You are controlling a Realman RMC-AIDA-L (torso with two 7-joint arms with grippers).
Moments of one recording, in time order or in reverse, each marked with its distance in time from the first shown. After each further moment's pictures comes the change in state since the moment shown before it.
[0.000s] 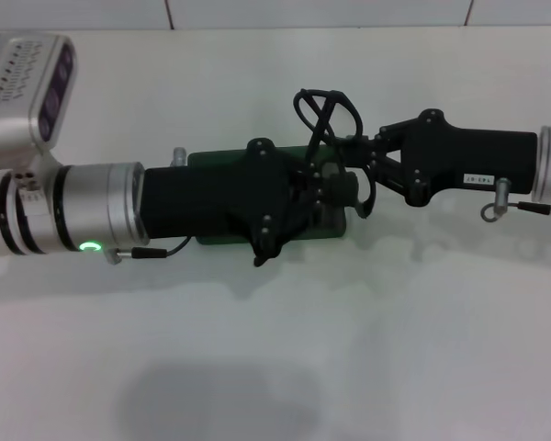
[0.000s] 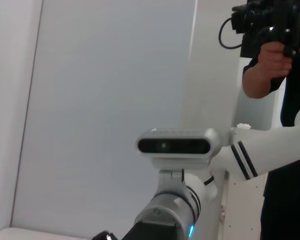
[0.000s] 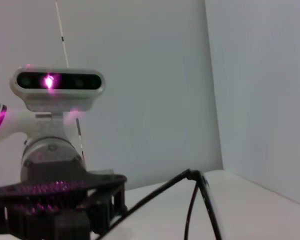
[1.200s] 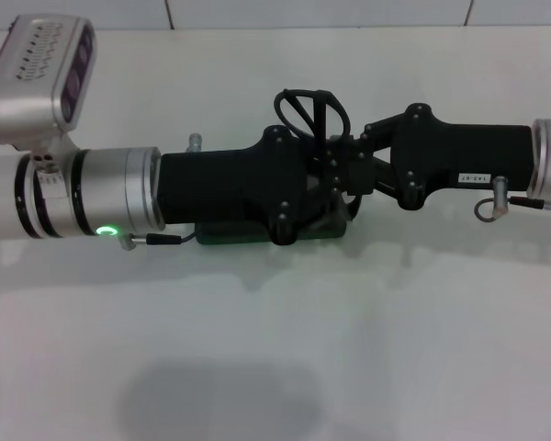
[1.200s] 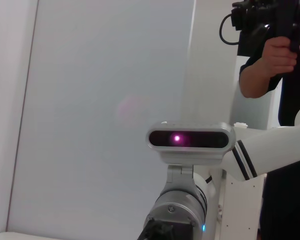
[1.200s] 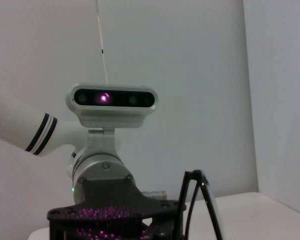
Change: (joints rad) left arm -0.042 -0.003 0.002 -0.014 -0.003 -0.022 -0.009; right arm 0.024 0.000 0.000 -0.007 0.001 -0.088 -0.019
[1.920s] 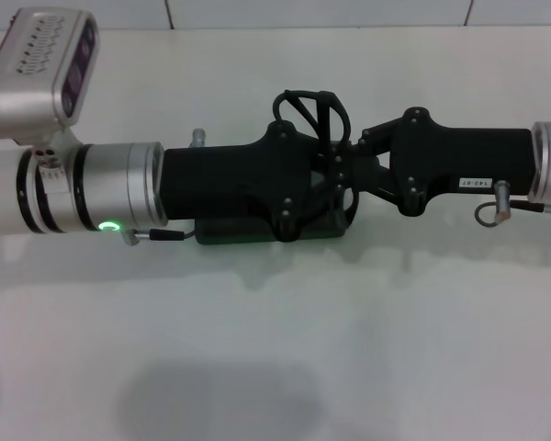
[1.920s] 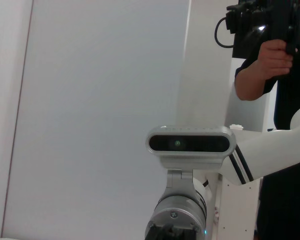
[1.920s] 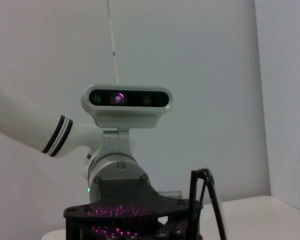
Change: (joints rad) left arm -0.011 0.000 0.000 0.000 -0.004 0.008 0.000; right arm 0.001 0.000 0.000 0.000 -0.005 -0.030 0.000
